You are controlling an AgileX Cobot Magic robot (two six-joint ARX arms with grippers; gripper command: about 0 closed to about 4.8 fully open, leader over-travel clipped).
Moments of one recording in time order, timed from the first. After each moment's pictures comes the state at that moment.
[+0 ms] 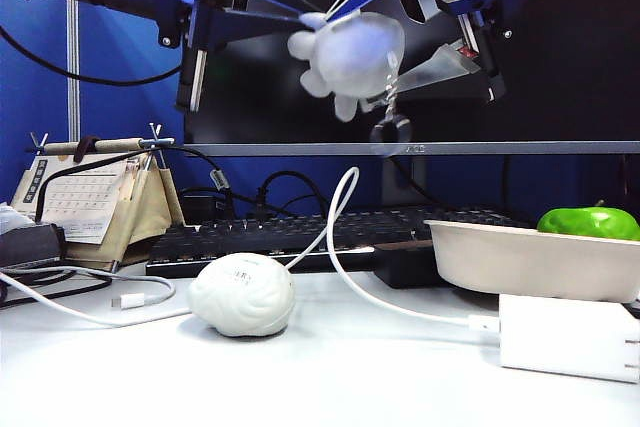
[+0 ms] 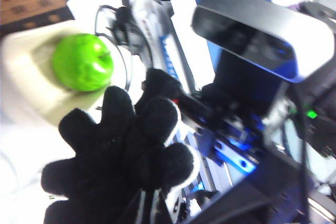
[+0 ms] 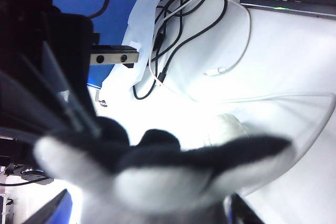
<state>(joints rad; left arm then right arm) -0.47 1.45 0.91 0.19 0.92 -0.85 0.42 1.41 1.05 -0.40 -0.85 0.27</state>
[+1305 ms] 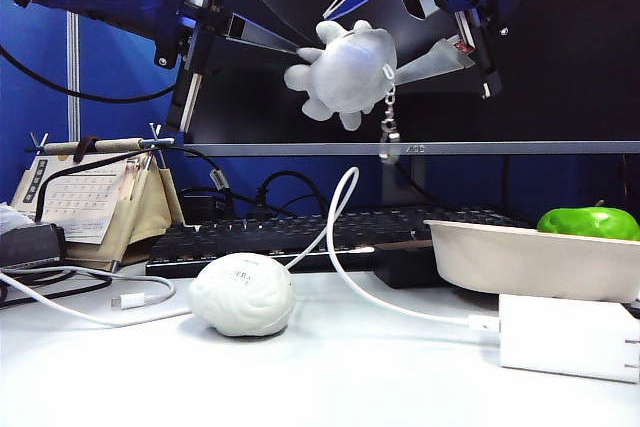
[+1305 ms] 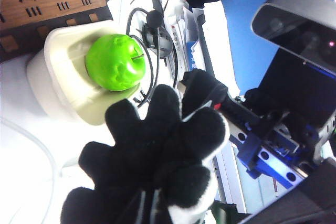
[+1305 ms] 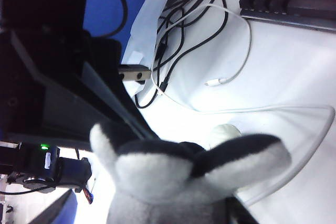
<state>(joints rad) -0.48 1.47 0.91 0.13 0.84 -0.85 0.42 1.41 1.05 -0.35 -0.85 0.31</state>
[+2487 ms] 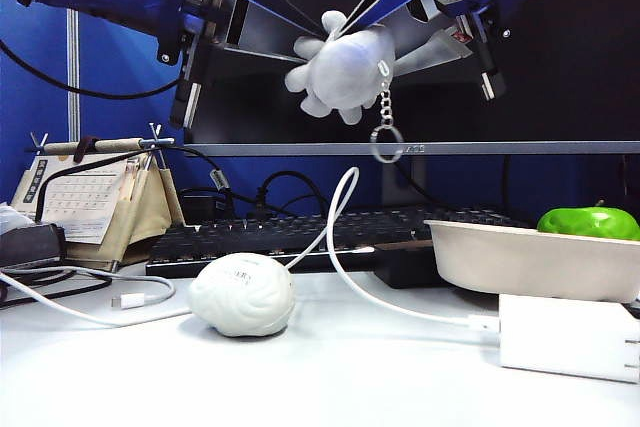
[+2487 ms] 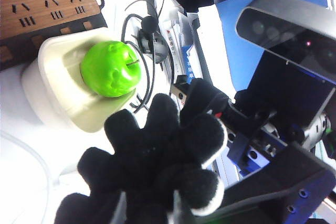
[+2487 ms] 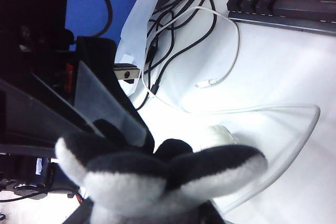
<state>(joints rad) -0.48 1.47 0.91 0.16 0.84 -0.85 0.42 1.41 1.05 -0.36 -0.82 0.31</state>
